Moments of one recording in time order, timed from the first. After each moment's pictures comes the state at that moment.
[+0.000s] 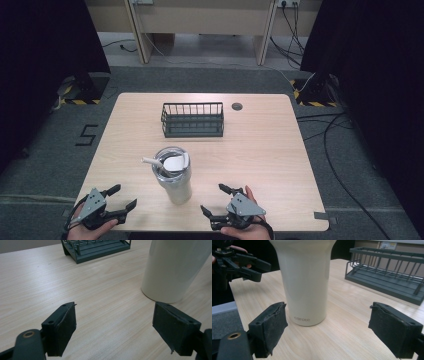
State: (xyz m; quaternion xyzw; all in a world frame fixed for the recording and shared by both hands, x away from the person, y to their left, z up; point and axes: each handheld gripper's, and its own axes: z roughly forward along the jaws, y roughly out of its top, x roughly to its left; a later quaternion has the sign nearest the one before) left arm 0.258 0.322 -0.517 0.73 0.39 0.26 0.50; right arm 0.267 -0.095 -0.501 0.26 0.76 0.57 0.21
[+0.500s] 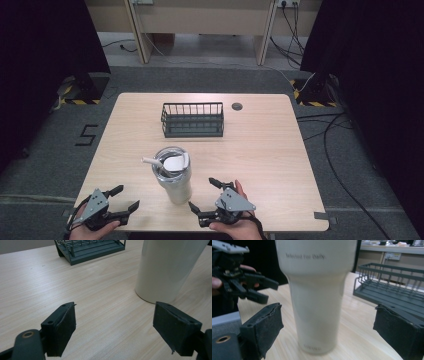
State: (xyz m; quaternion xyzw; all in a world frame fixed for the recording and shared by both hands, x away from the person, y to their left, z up) left arm 0.256 0.316 -0.517 0.74 0.37 0.25 0.50; right arm 0.274 -0.063 -0.483 0.24 0.74 0.60 0.20
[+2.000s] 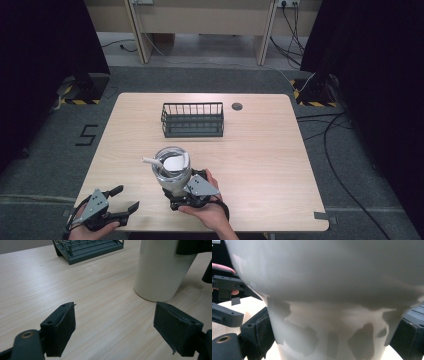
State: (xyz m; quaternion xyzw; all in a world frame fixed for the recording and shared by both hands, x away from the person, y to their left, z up) left arm 0.256 0.317 -0.516 0.74 0.37 0.25 0.50; right arm 0.318 0.015 -0.505 0.23 0.73 0.60 0.22
